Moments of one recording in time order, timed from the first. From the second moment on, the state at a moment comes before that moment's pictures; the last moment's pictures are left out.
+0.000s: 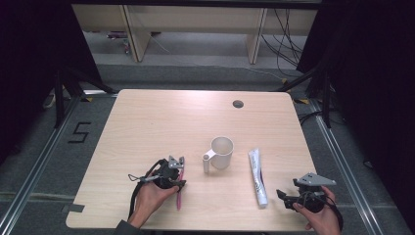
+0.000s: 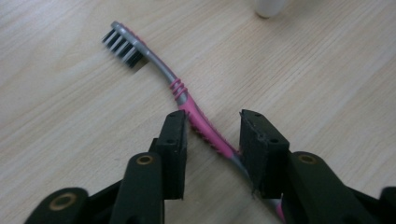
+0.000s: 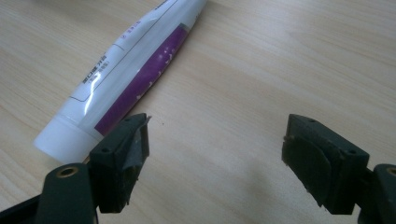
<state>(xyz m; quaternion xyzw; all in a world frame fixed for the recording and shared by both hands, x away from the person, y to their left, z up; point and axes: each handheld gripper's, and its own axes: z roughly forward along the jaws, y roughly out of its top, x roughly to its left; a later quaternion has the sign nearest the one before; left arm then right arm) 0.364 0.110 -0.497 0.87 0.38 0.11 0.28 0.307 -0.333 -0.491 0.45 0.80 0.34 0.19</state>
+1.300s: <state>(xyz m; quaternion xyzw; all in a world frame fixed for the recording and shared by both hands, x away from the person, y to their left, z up) 0.393 0.107 -0.479 0.93 0.33 0.06 0.11 0.306 -0.329 -0.488 0.44 0.81 0.34 0.20</state>
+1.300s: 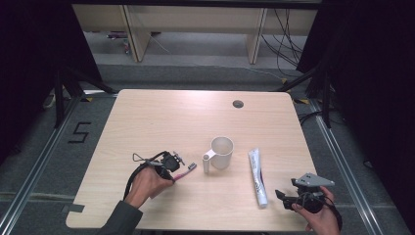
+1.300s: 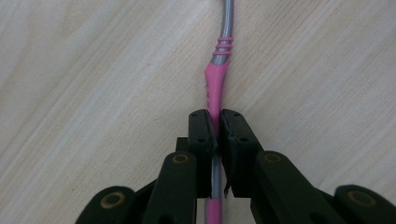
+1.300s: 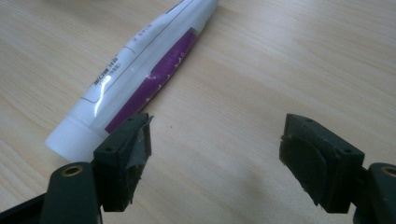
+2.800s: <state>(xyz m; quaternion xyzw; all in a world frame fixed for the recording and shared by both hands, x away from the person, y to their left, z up) 0.386 0.140 -0.431 0.86 0.35 0.13 0.36 0.304 -0.329 -0.488 0.46 0.79 0.34 0.20</state>
